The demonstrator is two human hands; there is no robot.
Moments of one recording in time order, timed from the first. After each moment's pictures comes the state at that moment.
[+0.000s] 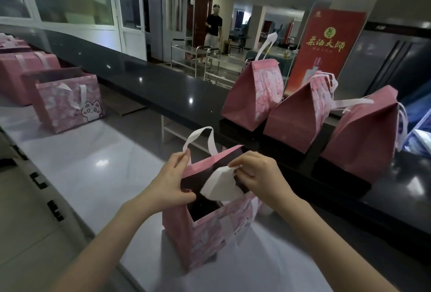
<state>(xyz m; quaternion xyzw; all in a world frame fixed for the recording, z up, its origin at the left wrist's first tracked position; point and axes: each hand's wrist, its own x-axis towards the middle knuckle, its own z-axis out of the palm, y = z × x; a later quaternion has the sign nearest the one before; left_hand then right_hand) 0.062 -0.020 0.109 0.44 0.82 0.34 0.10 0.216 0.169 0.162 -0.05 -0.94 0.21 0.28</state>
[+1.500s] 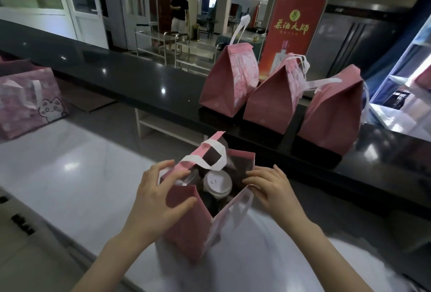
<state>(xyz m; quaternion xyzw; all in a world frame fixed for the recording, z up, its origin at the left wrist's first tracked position) 0.108 -0.044 0.093 0.45 0.77 0.44 -0.05 0.284 0.182 0.099 -0.18 -0.95 0.06 0.24</state>
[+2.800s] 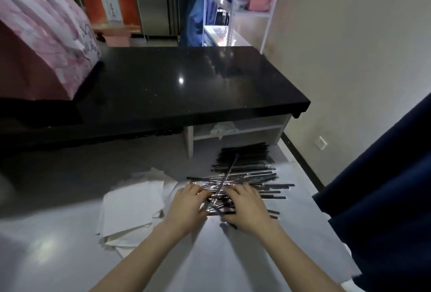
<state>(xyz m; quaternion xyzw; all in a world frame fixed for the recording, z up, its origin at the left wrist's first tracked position) 0.593 0.308 -0.062 0.80 0.58 0.12 0.11 0.785 0.322 -0.048 -0.55 -0.83 0.09 -0.02</state>
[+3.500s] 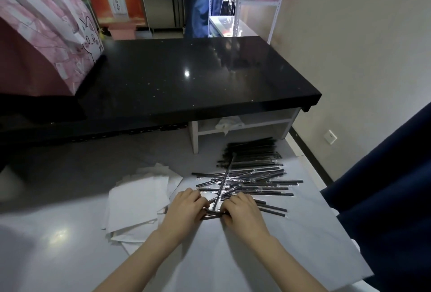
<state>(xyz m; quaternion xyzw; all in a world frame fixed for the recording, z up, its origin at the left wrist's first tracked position) 0.580 0.287 -0.065 0.81 0.56 0.14 0.06 0.766 0.294 -0.060 -0.50 -0.86 0.05 0.12</state>
